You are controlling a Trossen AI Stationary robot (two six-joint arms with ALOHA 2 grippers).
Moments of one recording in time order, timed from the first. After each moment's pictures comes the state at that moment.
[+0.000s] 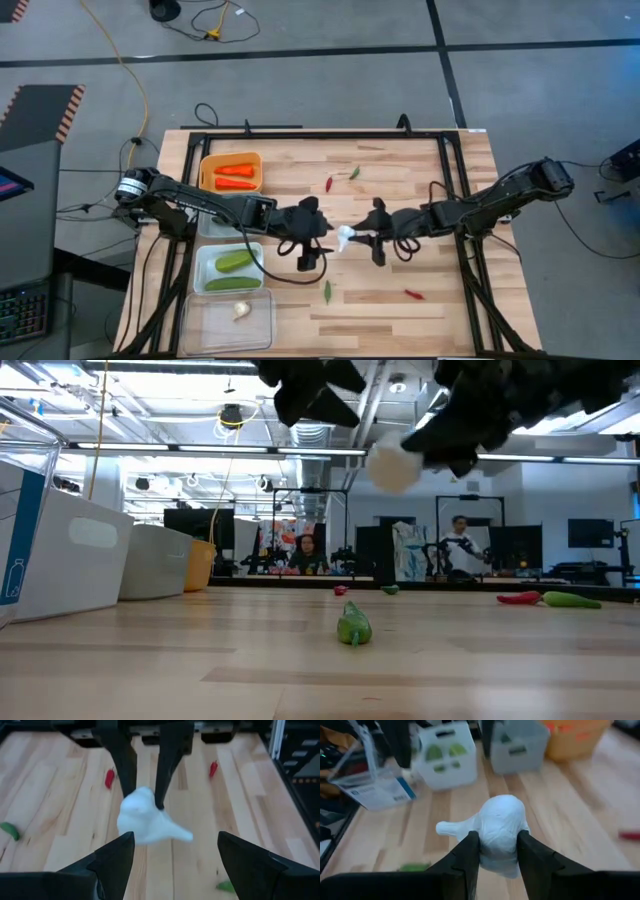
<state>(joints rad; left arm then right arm) -0.17 1.63 1.25 -0.26 -0.11 -0.13 0.24 1.27 0.61 0.24 0.23 0.27</state>
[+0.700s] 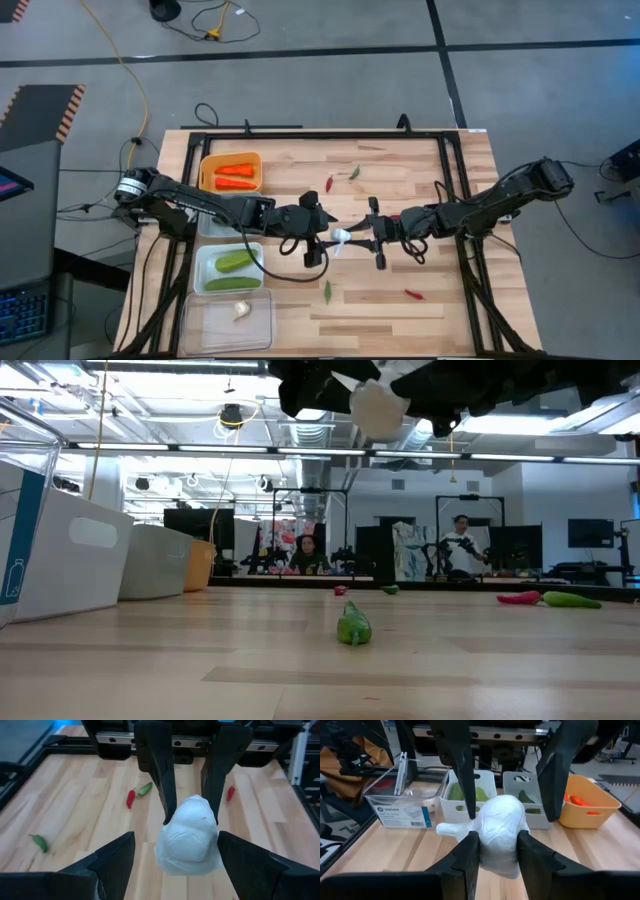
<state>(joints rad) -0.17 1.63 1.25 -0.18 -0.23 -0.13 0.27 1.27 0.61 0.47 0.20 -0.01</state>
